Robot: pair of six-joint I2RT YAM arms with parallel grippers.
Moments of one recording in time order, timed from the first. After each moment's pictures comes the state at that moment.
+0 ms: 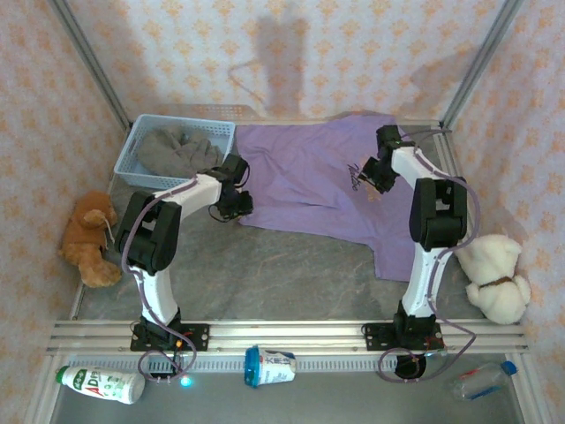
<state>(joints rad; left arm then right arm) -0.32 1.89 1.24 -0.63 0.11 -0.59 0.05 2.06 1.57 -0.76 -0.10 0.65</state>
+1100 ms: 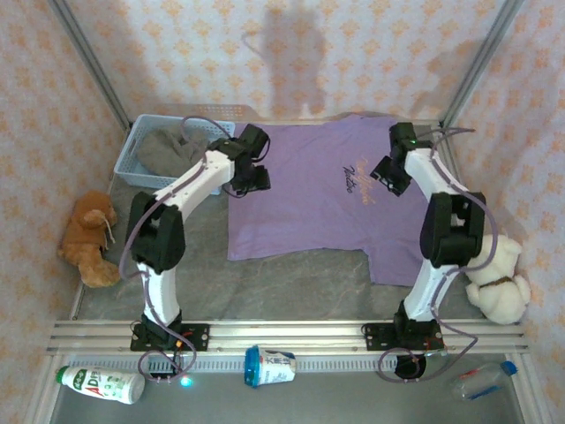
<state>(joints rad) -0.42 1.96 1.70 -0.95 0.00 -0.65 0.01 1.84 1.47 -0.87 -0.01 0.69</state>
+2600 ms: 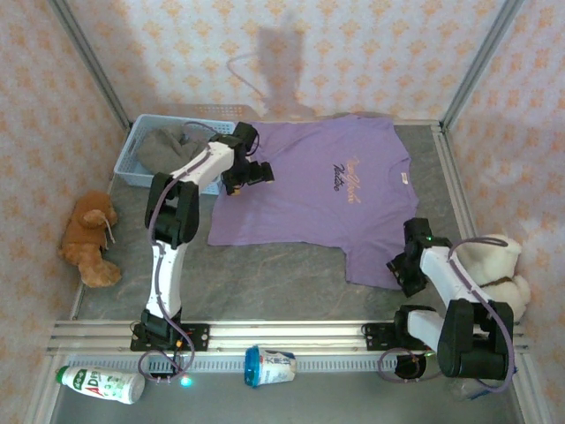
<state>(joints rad) -0.28 2.18 1.82 -0.93 0.14 -0.62 -0.07 1.10 0.49 -0.88 0.01 1.06</state>
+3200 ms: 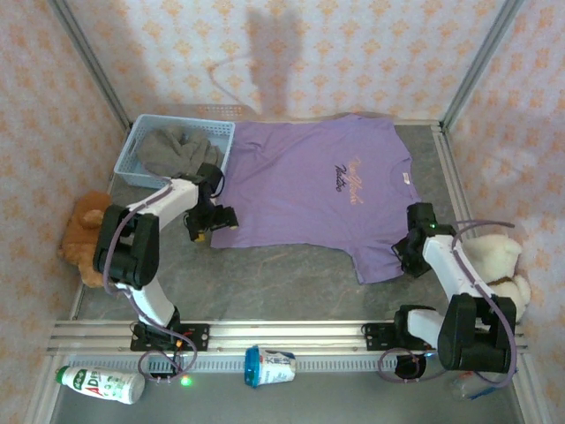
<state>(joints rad) -0.19 1.70 1.09 -0.90 0.10 -0.59 -0.08 1.15 0.63 -0.88 0.11 0.99</state>
